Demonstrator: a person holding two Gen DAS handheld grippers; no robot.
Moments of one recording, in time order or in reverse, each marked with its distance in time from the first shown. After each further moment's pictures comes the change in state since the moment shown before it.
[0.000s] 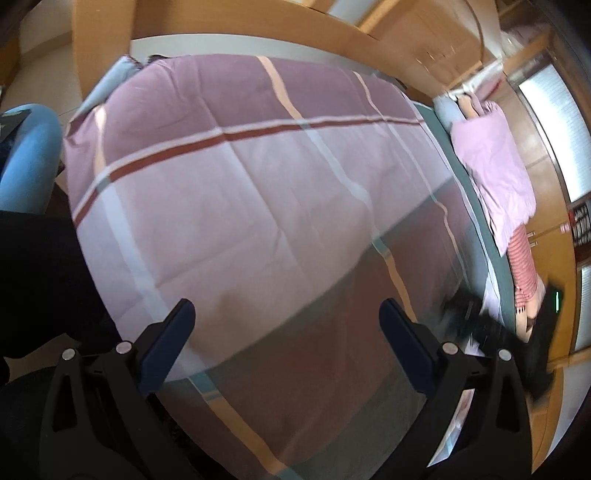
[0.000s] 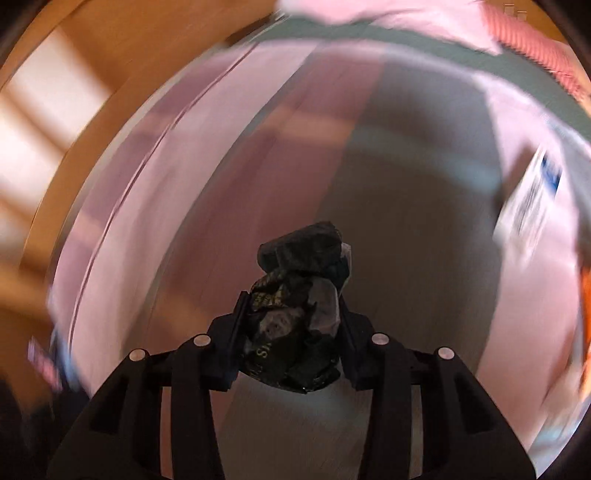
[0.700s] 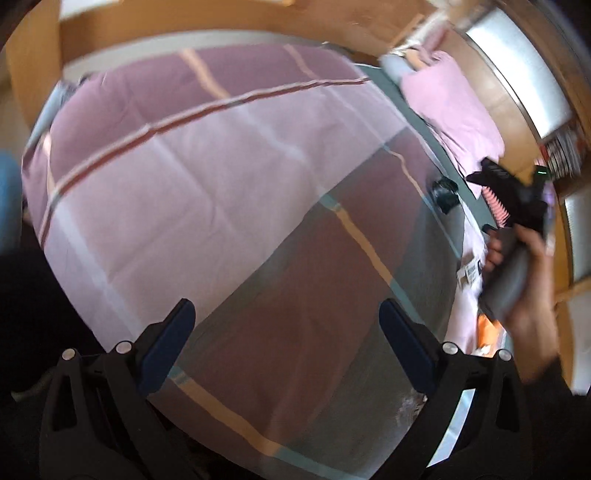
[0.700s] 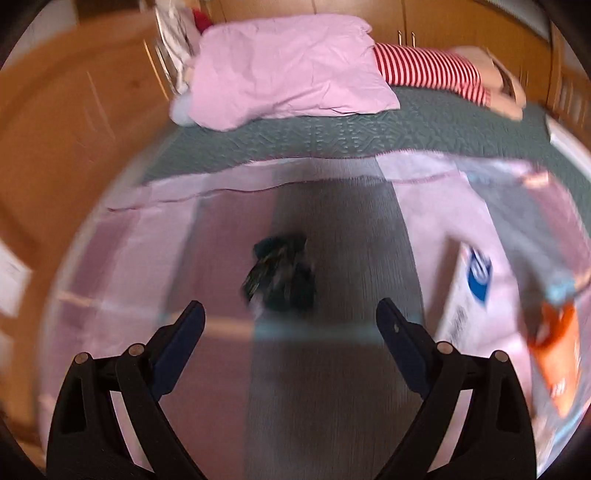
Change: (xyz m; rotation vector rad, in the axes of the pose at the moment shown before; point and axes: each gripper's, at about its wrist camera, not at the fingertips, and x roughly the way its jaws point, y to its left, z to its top) left arm 0.003 -0.029 -0.015 0.195 0.090 -0.096; right arm -0.008 -0.059 0.145 0.301 -0.351 -0.333
